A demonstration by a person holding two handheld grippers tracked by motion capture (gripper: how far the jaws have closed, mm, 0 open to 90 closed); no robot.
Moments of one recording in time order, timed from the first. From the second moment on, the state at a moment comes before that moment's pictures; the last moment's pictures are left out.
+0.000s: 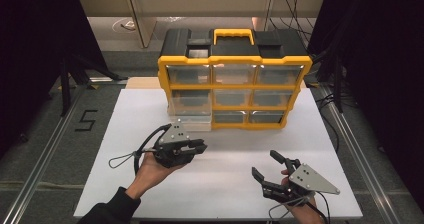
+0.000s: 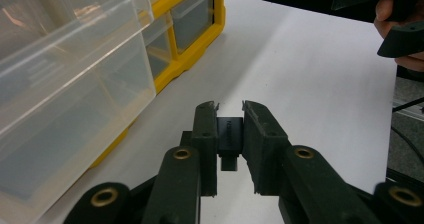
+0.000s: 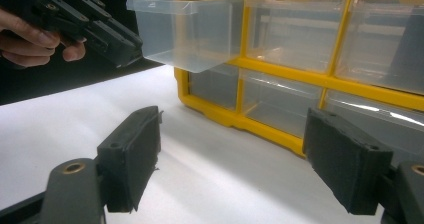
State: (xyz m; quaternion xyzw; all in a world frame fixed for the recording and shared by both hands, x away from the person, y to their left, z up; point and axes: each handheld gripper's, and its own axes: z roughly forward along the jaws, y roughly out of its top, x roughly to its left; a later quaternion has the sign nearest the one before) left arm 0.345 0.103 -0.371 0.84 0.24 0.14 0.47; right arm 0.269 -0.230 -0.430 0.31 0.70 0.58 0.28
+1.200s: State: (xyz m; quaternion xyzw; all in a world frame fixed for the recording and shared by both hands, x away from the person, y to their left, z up) left arm 0.345 0.117 -0.342 0.81 0.25 0.16 0.51; right arm 0.269 -0.230 -0.431 0.31 0.70 0.58 0.28
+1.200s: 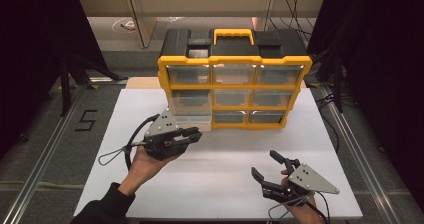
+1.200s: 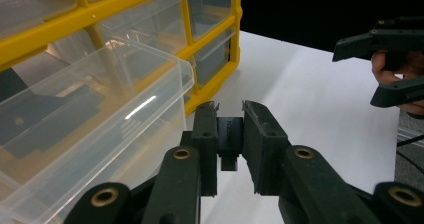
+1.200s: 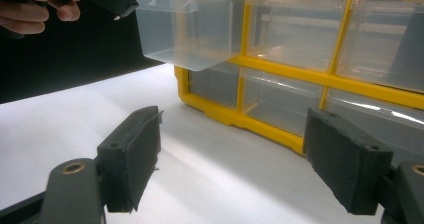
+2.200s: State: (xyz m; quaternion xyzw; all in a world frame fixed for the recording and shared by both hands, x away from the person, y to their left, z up) left arm 0.367 0.130 -0.323 0.77 0.27 0.18 0.54; right arm 0.270 -0.230 -0.432 0.32 0.70 0.58 0.28
